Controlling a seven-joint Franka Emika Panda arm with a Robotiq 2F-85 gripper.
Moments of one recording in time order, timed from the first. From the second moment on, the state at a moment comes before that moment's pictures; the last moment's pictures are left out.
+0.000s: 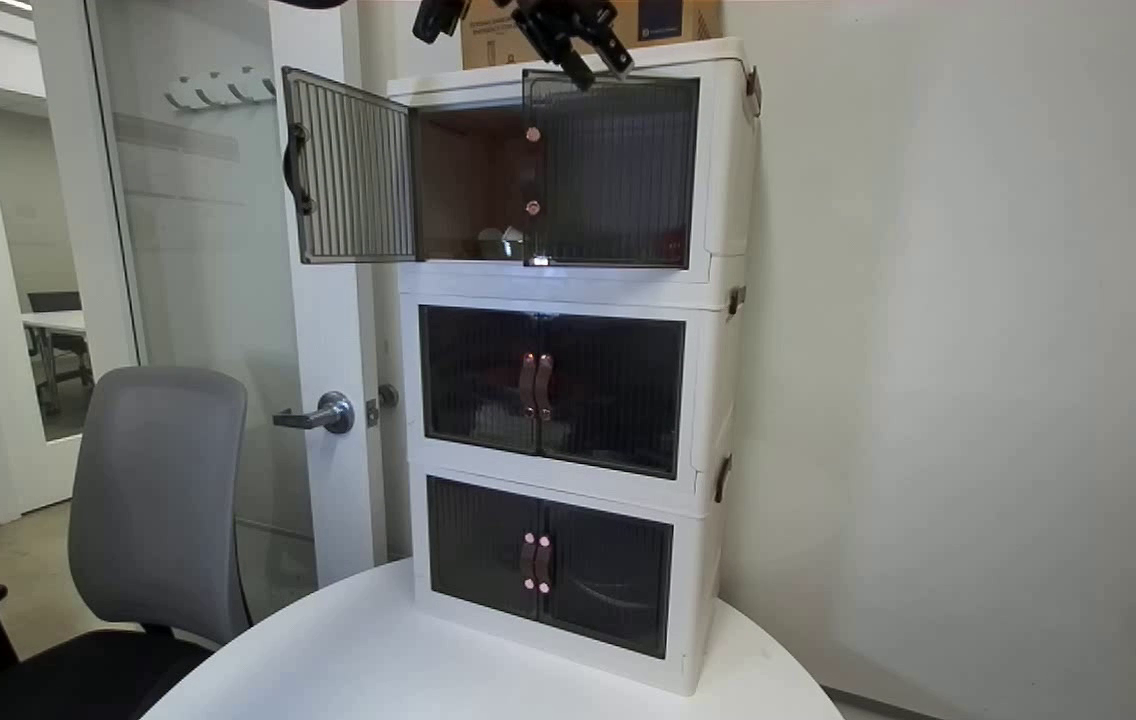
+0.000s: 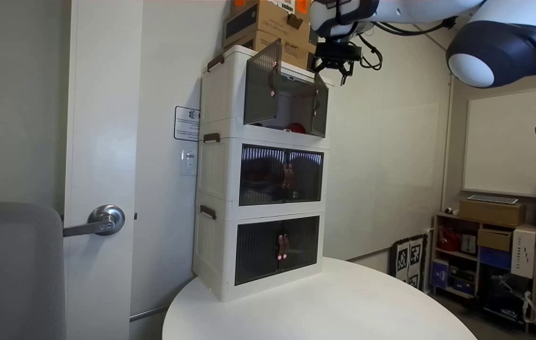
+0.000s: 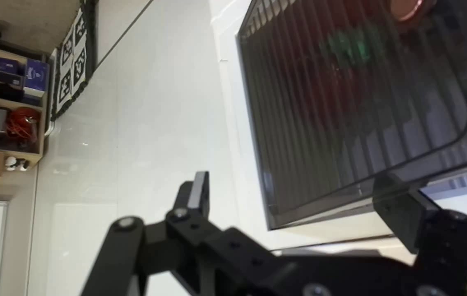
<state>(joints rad) -2.45 -0.86 1.58 -0.94 0.70 2.06 0.48</state>
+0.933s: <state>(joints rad) -2.47 -0.78 1.51 -1.11 0.62 2.06 0.46</state>
